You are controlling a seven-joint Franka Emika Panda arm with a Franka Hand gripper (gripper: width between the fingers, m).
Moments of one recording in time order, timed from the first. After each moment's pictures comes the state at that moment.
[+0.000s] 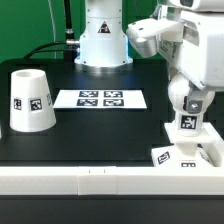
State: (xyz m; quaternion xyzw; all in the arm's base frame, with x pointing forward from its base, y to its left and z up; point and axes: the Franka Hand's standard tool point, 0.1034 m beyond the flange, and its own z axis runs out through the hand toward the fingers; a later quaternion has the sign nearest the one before) arm 0.637 0.072 0.110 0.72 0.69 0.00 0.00
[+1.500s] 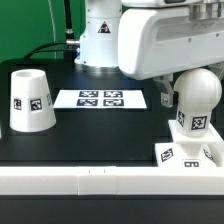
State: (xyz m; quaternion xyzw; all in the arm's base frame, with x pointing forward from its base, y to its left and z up) arm 0.639 0.081 0.113 0.98 0.18 0.03 -0.03
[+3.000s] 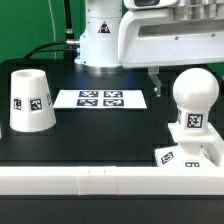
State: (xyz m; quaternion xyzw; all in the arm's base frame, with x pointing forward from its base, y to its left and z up) arm 0.603 0.090 0.109 1.00 -0.06 0.02 -0.05
